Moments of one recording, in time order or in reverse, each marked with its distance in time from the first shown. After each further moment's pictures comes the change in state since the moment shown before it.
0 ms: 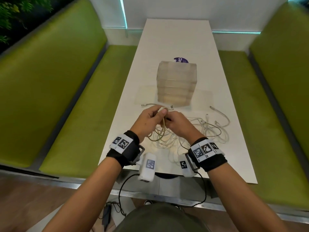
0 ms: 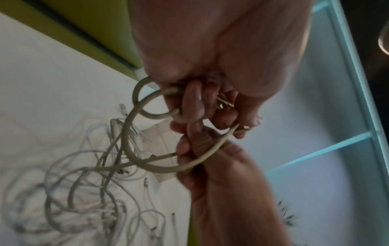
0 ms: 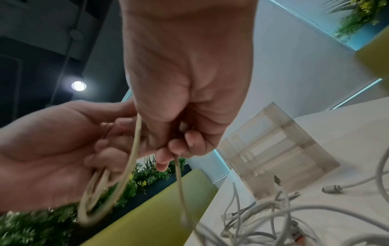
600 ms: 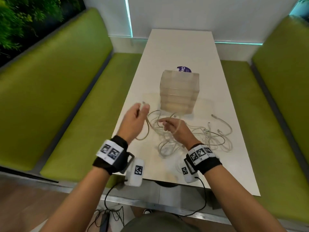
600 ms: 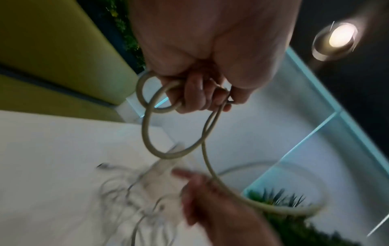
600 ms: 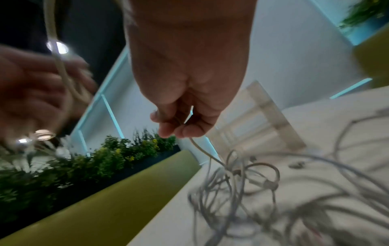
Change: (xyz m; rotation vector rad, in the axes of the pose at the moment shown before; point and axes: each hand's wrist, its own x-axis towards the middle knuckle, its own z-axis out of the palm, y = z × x) left_hand -0.006 0.018 -0.037 0.284 0.299 0.054; right_hand 0.019 0.033 0.012 0.100 0.122 -0.034
